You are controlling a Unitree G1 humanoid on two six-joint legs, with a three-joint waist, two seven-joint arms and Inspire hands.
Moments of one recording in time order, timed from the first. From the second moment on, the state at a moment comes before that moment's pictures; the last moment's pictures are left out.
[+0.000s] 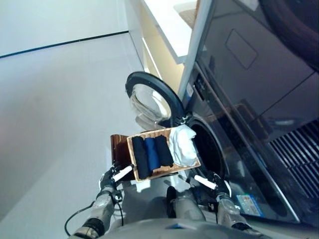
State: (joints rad) left arm -0.05 0.14 -0.22 1.02 -0.56 -0.21 0.12; right arm -0.03 -0.19 0.18 1.09 0.46 -0.22 -0.17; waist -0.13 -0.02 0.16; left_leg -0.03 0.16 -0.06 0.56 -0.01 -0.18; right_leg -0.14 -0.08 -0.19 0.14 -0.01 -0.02
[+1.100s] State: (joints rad) left arm -0.10 0.17 -0.24 1.02 -0.59 -0.24 0.16; right arm -0.16 -0.20 0.16 1.11 0.51 -0.22 -0.24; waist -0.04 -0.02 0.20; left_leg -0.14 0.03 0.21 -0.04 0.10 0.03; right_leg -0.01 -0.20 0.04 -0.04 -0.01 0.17
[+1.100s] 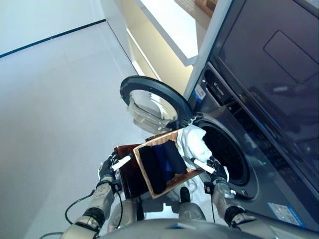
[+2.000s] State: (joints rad) left arm -0.10 0.22 -0.24 1.06 -0.60 -0.25 0.17; right arm -0.13 -0.19 0.17 1.03 0.50 -0.22 -0.24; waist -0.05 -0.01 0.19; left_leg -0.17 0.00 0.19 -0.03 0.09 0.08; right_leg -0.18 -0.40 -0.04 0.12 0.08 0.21
